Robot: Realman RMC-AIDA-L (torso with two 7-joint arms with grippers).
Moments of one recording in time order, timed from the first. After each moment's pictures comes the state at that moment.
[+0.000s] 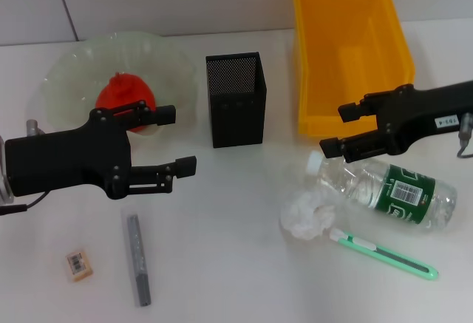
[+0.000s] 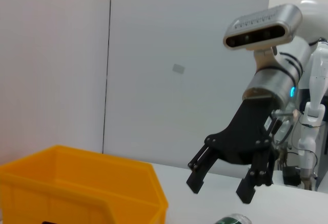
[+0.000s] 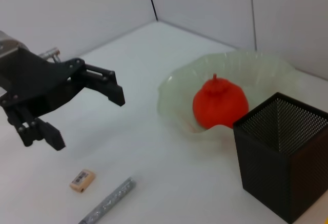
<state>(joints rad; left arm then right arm) -0.43 -2.02 1.09 0.79 1.58 1.61 -1.32 0.41 2.08 -0.95 -1.39 -2.09 -1.67 2.06</state>
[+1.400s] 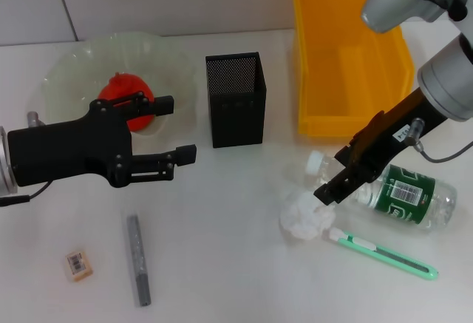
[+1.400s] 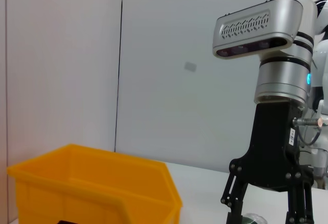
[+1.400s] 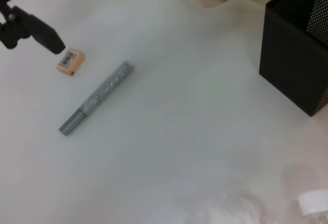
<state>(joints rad) -0.45 -2.02 1.08 0.78 1.58 1.57 -1.31 0.68 2.08 -1.18 -1.42 -2.48 -1.86 2.45</state>
